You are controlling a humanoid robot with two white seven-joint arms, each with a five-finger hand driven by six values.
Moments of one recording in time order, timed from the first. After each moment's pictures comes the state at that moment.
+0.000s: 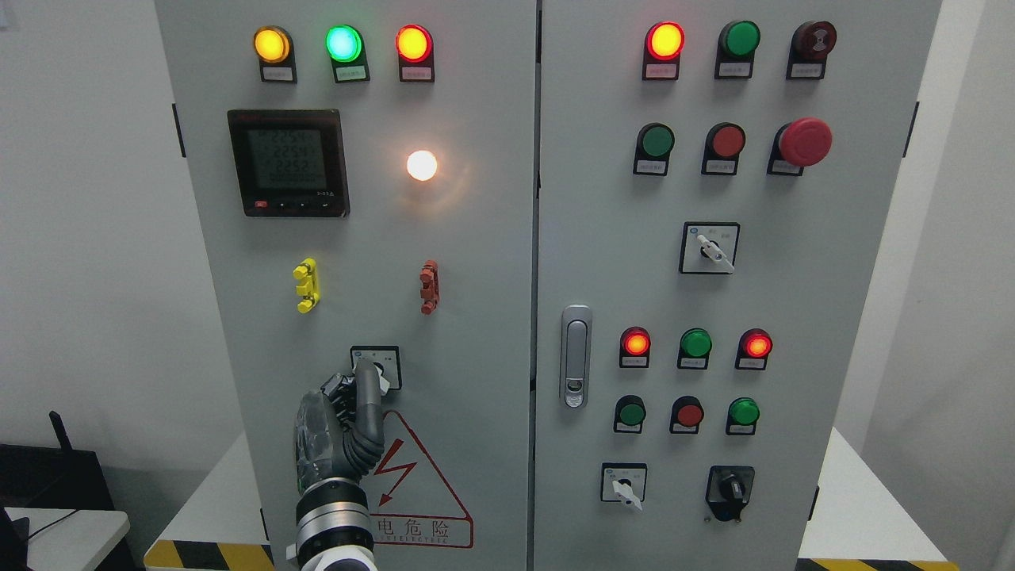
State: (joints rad) left arm -0.52 -0.10 -0.19 -1.75 -0.20 0.57 0.47; right arm 0.09 0.12 0.00 -0.13 0.00 0.00 0.00
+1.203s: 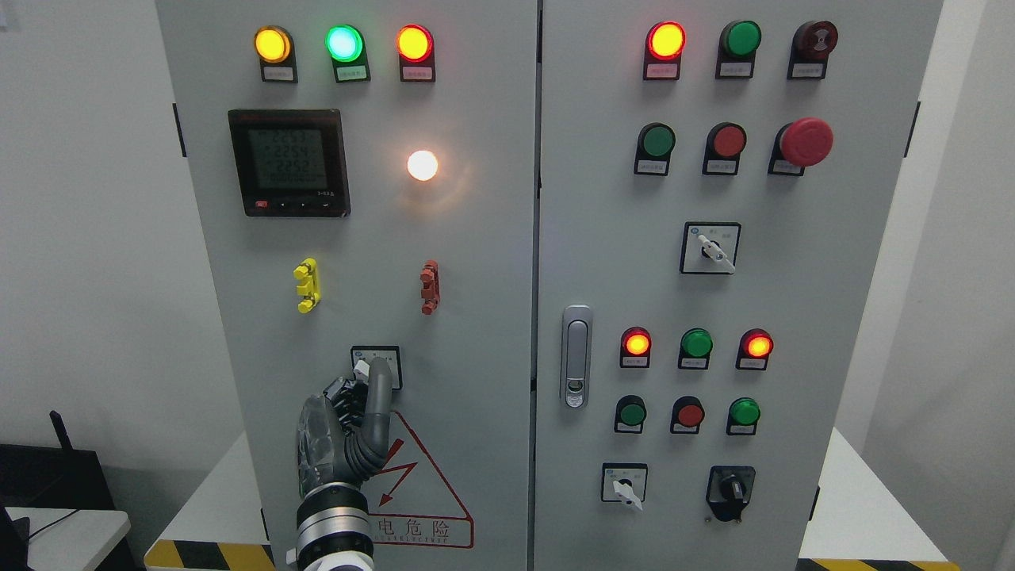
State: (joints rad) left arm -0.51 -0.10 -0.19 -1.75 -0.21 0.56 0.46; right arm 0.09 0.12 0.00 -0.13 0.00 0.00 0.00
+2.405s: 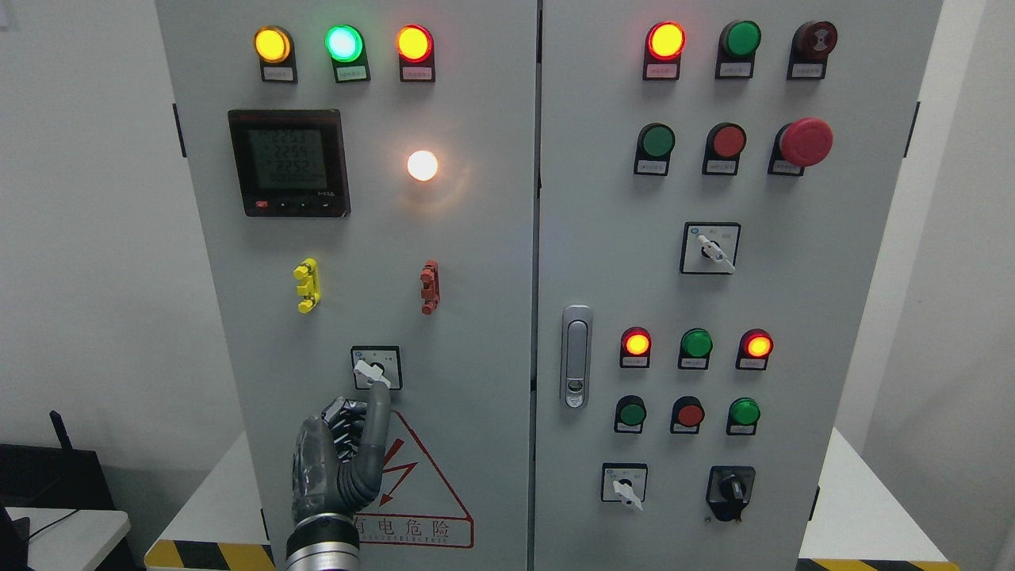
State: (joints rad) left arm -0.36 -0.06 -0.16 -1.82 -0.21 0.36 0.35; right arm 0.09 0.12 0.00 -0.13 0.00 0.00 0.00
